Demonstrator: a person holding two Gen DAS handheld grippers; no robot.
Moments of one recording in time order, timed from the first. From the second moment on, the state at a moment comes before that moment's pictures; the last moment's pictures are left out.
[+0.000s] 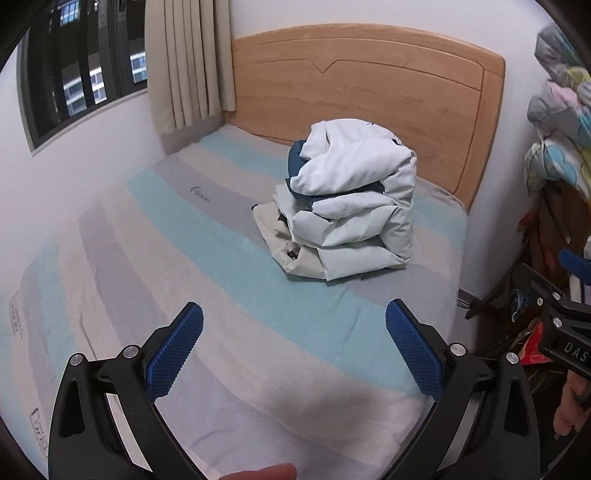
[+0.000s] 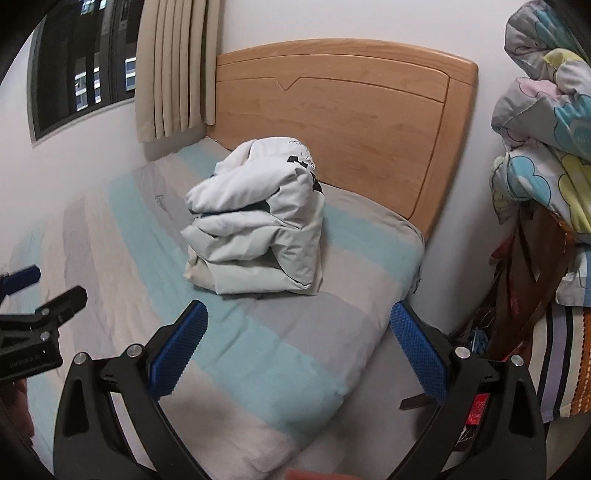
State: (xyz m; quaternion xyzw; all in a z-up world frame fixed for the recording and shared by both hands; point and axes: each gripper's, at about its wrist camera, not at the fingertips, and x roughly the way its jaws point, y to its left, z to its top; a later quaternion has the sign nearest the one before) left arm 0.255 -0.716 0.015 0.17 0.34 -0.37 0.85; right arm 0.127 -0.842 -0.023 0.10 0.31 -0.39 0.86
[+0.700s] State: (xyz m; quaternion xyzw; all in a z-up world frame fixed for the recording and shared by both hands) left arm 0.230 -0.696 0.006 0.16 0.35 -0.36 0.85; right arm 0.106 -0.823 -0.017 0.10 0.29 -0.38 0.87
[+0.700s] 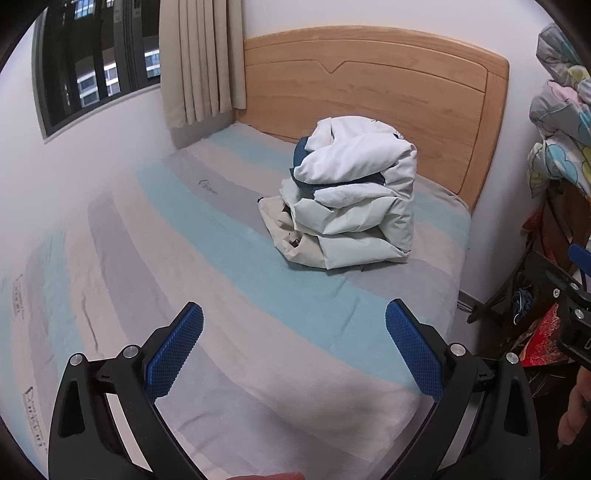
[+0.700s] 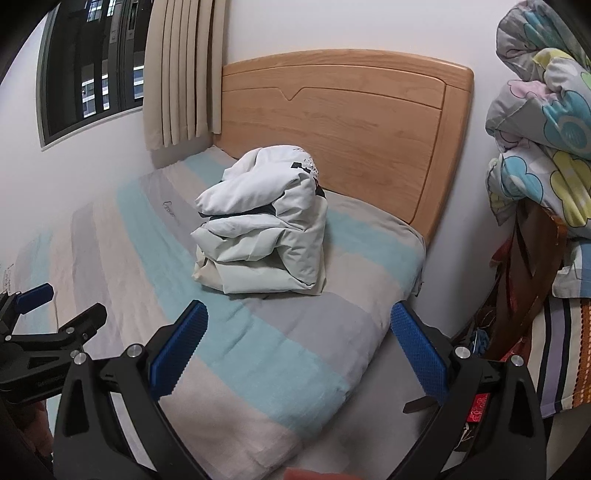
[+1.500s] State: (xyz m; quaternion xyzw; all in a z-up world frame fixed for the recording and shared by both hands) left arm 0.230 -0.712 0.010 0.17 0.35 -0.36 0.85; right arm 0.105 -0.829 -0.025 0.10 0.30 -0.39 0.87
